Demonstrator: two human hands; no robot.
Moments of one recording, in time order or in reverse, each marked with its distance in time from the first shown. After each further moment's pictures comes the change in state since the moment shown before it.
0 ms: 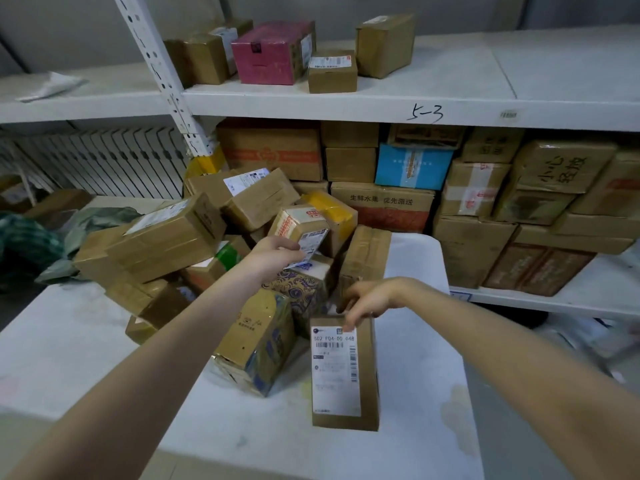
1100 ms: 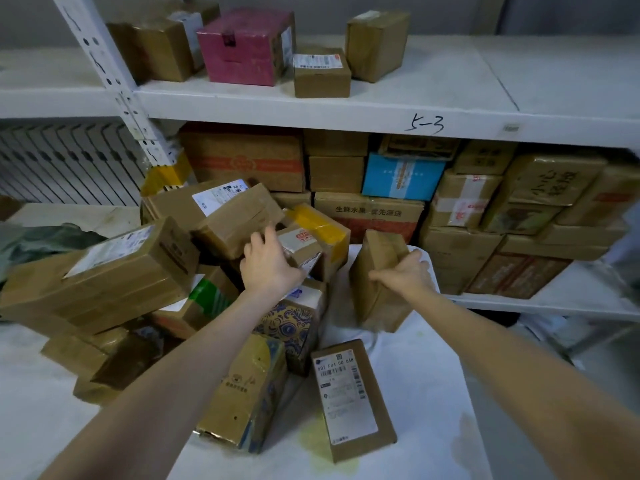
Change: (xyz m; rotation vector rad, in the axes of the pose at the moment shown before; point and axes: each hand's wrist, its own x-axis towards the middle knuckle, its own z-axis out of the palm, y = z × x) left_hand 0.098 0.000 0.015 0.555 0.350 0.284; right_hand 0.045 0.041 -0.062 0.434 0.897 0.543
